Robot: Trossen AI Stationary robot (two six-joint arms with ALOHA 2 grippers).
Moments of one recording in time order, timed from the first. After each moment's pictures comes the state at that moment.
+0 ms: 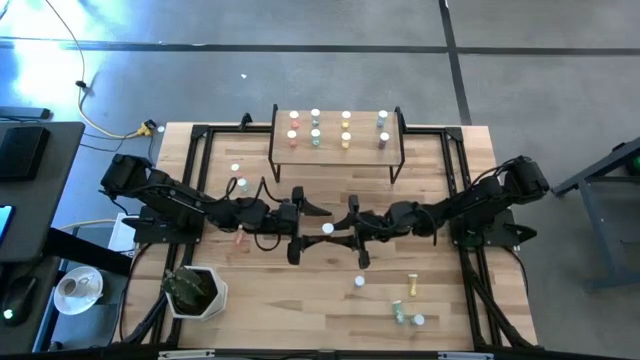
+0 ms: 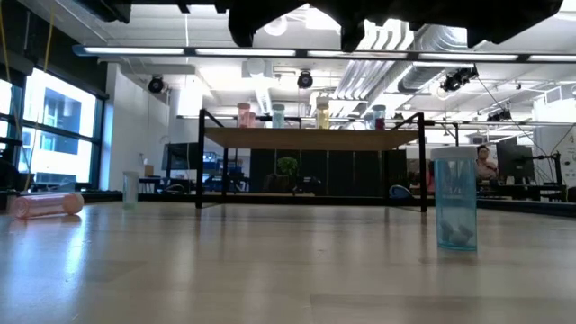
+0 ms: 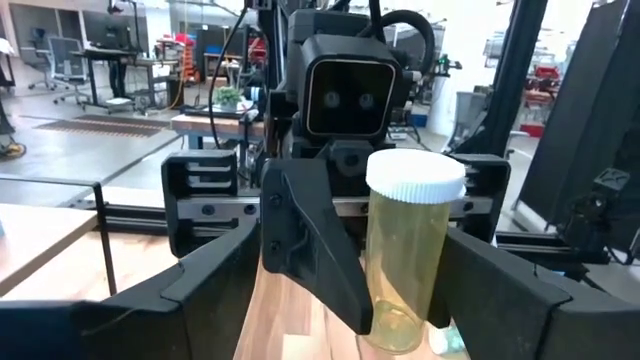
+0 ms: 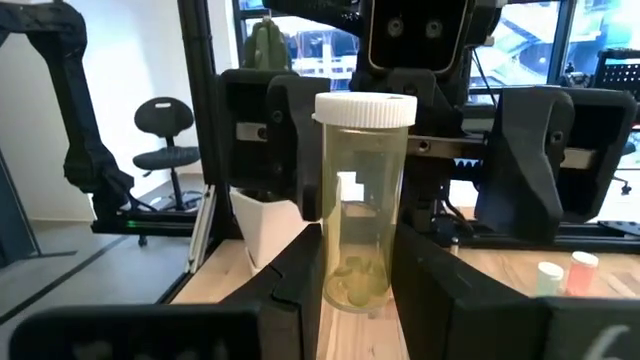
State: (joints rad) left arm -0.11 1.50 0.75 0.77 -0.21 -0.07; right arm 0.24 1.55 0.70 0.91 0.06 0.02
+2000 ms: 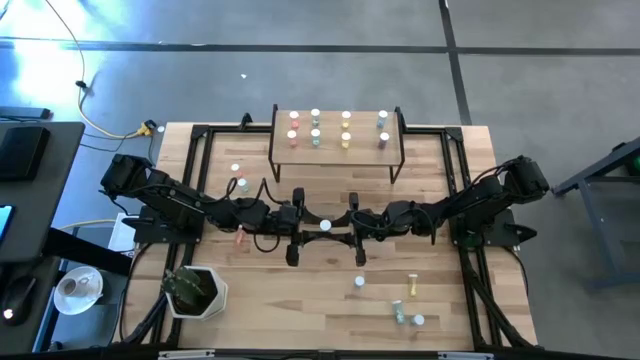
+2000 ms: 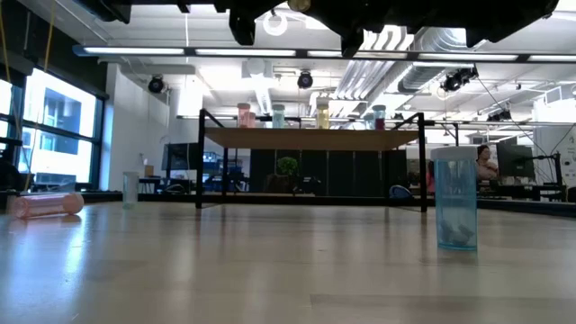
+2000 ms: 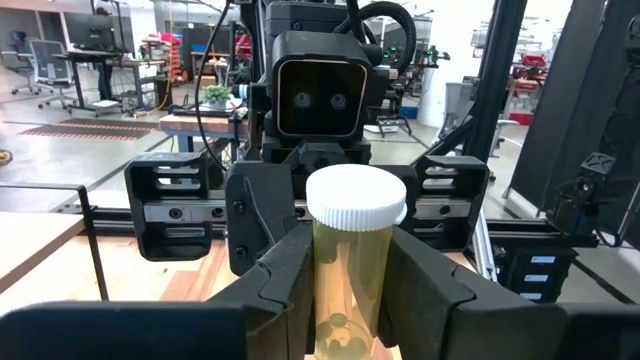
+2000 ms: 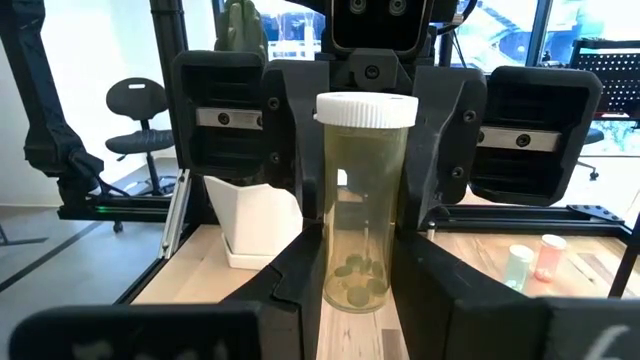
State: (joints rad) left arm -0.10 1.50 0.75 0.76 -0.18 -0.05; right arm 0.23 1.55 0.72 0.85 0.10 0.00
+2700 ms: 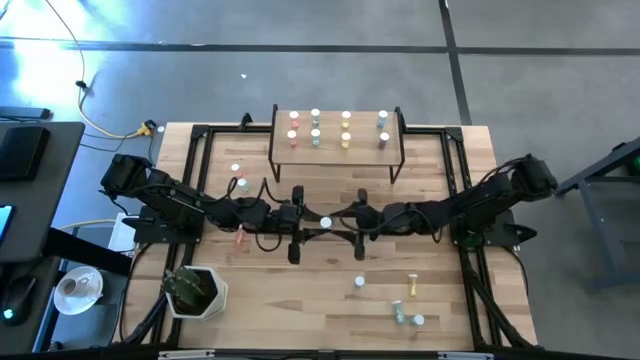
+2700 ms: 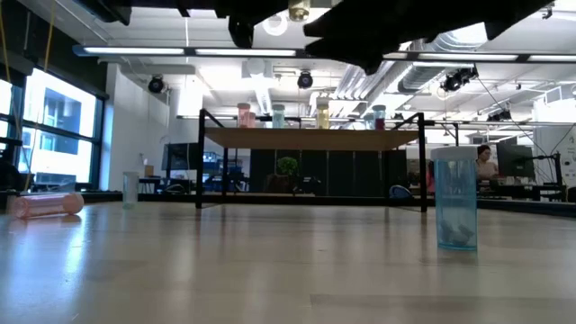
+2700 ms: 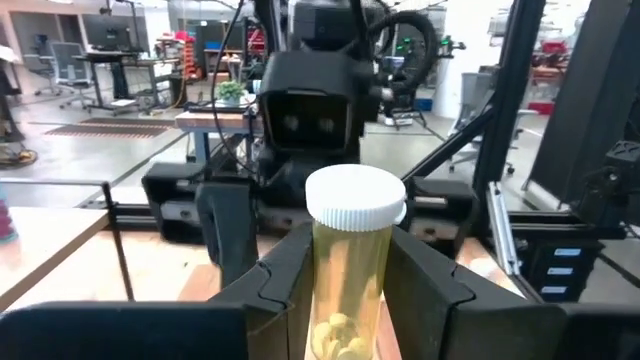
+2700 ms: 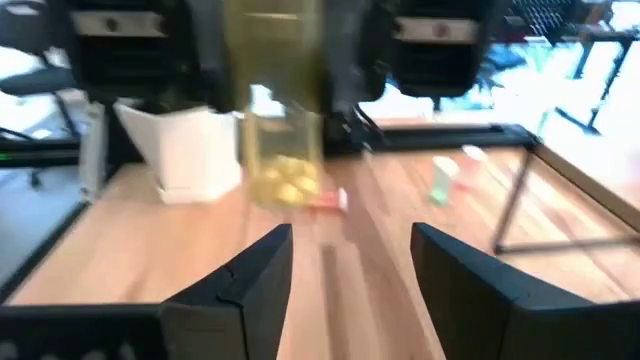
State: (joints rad) left arm -0.10 1.50 0.75 0.74 -0.21 -0.02; right arm 0.23 1.47 0.72 0.56 0.29 0.06
